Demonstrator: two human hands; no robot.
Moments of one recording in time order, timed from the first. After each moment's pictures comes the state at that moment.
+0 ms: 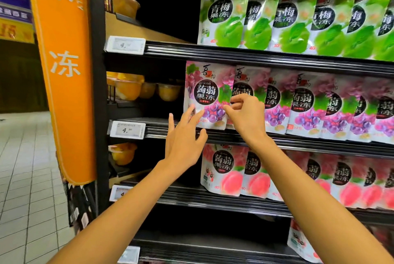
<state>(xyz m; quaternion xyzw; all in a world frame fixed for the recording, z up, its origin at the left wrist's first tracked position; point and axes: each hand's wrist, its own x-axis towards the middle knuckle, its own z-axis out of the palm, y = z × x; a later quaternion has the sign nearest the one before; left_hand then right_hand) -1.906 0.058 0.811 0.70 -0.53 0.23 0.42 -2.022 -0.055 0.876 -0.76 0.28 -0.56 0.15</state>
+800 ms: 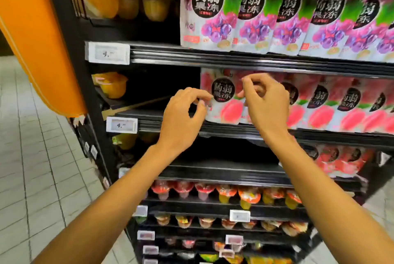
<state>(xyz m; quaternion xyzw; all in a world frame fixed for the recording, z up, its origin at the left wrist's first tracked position) -1.939 0.092 0.722 0.58 -0.58 0.14 0.56 -2.082 -0.011 0.763 -0.72 0.36 -0.55 0.22</state>
